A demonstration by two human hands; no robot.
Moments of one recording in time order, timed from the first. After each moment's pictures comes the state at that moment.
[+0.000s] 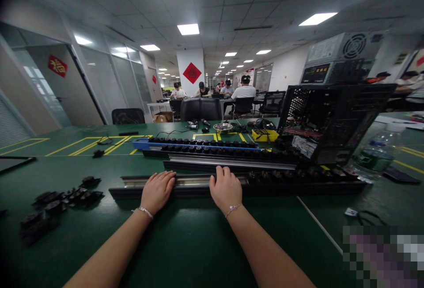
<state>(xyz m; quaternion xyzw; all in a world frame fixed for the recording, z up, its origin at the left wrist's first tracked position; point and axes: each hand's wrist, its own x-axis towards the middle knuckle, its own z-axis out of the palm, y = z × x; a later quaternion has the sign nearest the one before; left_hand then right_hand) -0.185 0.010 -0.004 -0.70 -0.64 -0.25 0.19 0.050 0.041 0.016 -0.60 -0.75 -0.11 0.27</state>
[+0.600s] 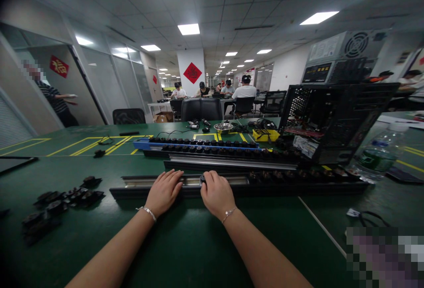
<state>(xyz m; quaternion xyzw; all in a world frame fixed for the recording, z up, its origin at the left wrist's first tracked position) -0.170 0.009 0.002 -0.75 -0.60 -0.22 0.16 0.038 0.032 0.010 -0.45 -0.83 -0.06 0.32</state>
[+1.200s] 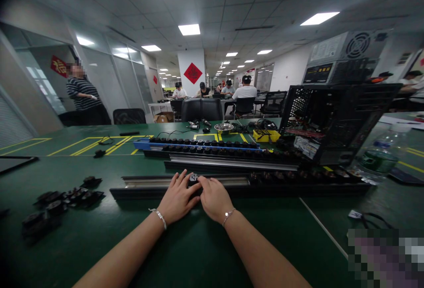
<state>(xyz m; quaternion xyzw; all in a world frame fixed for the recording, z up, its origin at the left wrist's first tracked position) -0.132 0.003 -0.004 -0.81 -0.53 -0.18 0.17 0.035 0.039 -0.007 -0.35 -0.88 0.02 0.32</state>
